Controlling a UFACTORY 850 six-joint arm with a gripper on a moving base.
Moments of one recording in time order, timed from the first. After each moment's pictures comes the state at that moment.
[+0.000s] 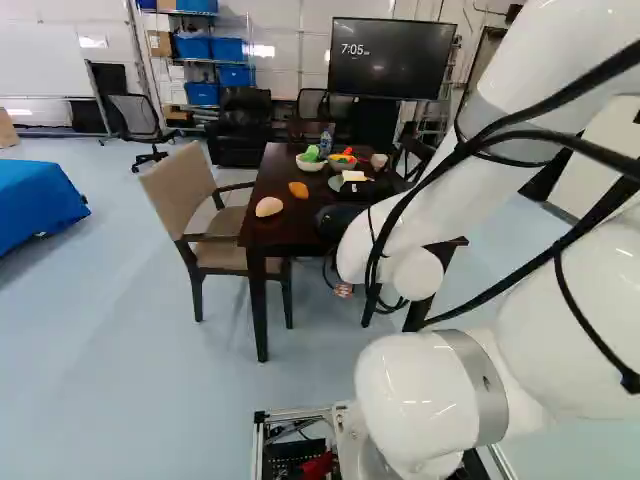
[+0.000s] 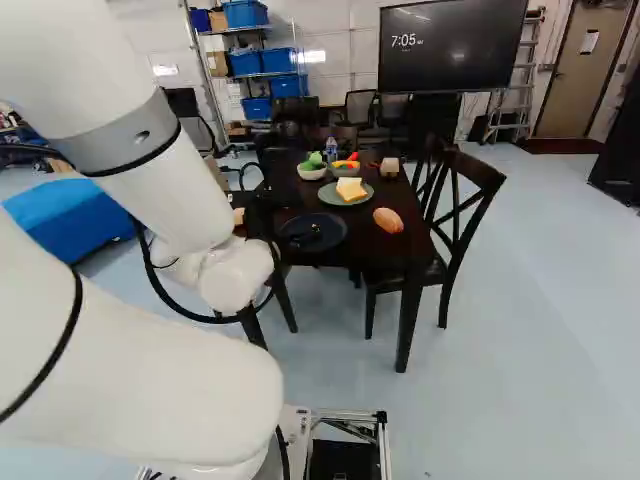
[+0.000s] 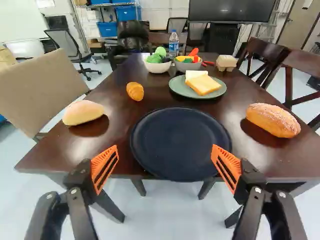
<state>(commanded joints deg) 0.0 16.0 -5.0 0.0 50.0 0.0</state>
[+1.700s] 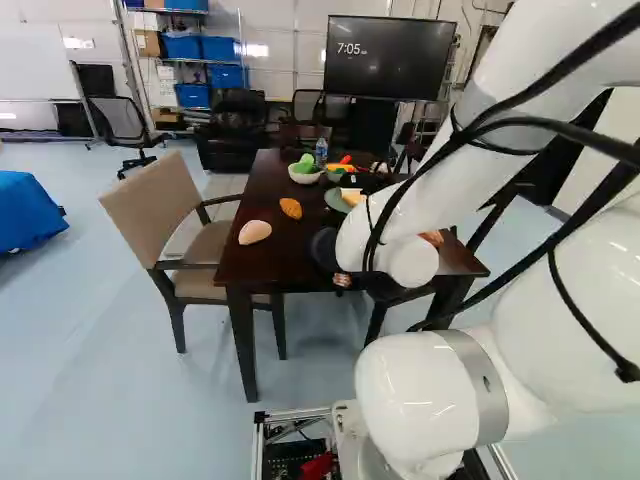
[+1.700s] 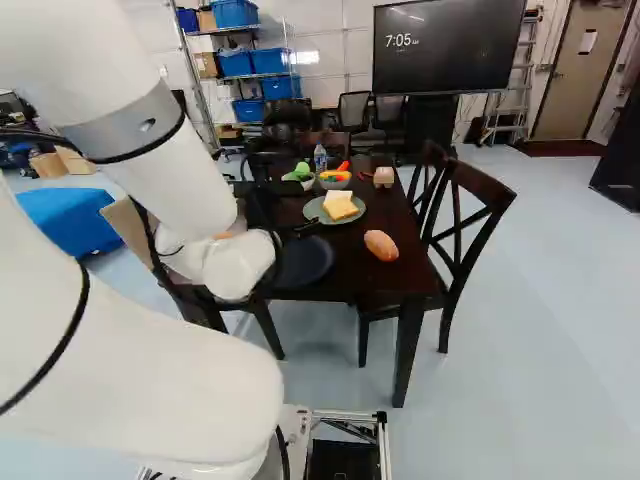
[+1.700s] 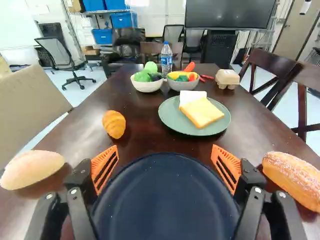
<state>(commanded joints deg) 0.2 14.1 -9.0 0.0 49.9 0.0</state>
